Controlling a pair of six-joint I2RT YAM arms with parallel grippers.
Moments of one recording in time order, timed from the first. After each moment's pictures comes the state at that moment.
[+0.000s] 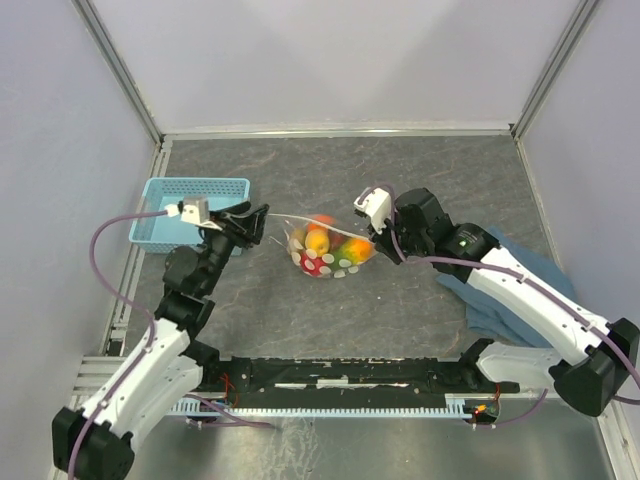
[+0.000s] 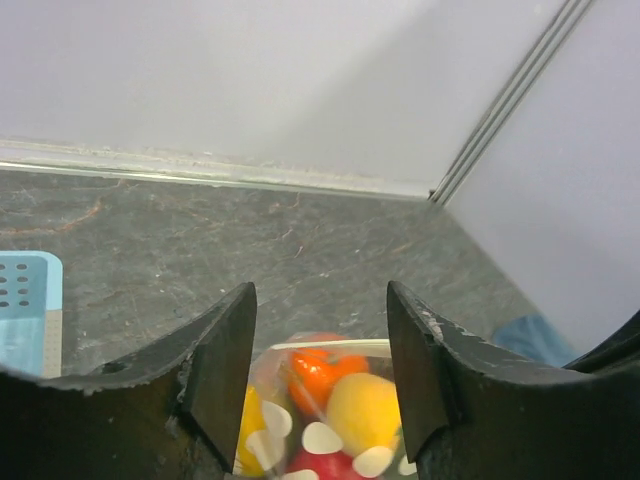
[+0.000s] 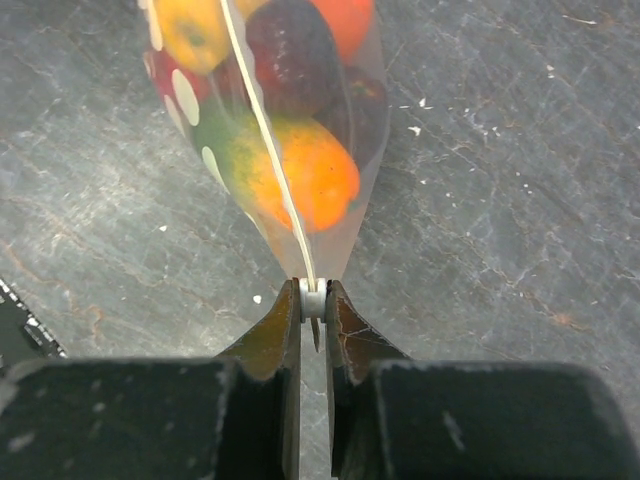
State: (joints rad) left arm -0.39 0.72 0.44 0.49 0.00 -0.39; right arm 0.72 1.18 1.11 -0.64 -0.05 -0.24
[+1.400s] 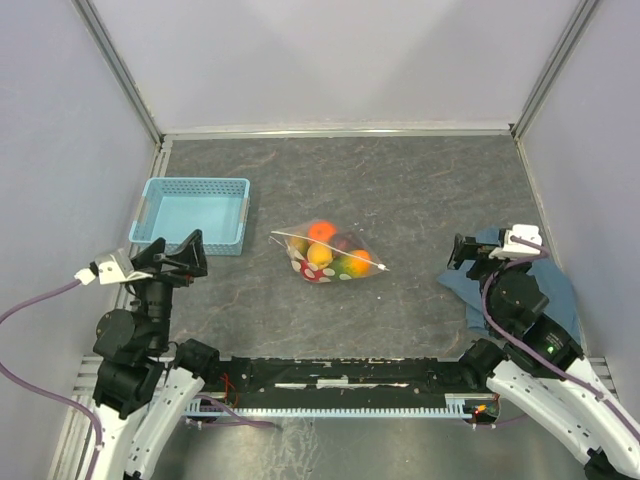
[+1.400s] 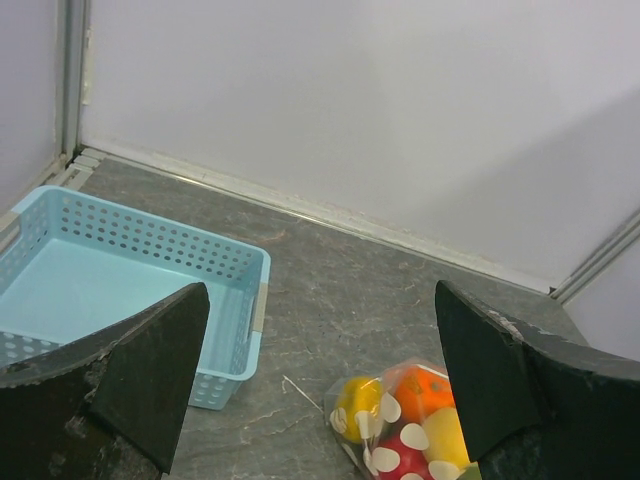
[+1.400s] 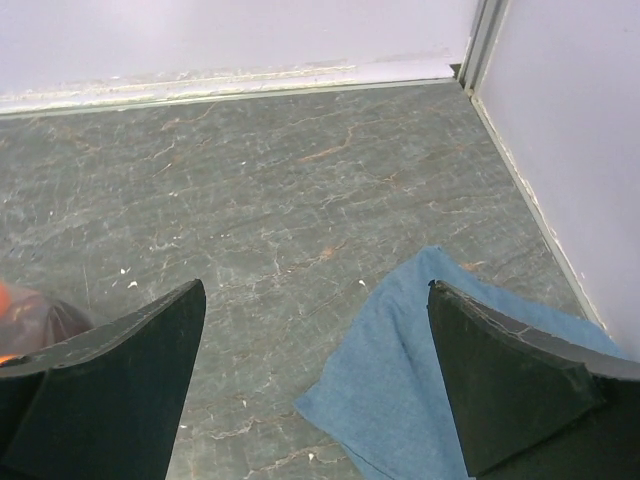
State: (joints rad) left arm -0.39 0.13 0.69 -0.34 -0.41 -0.32; right arm 0.71 0.35 0.64 -0.39 0.80 0.10
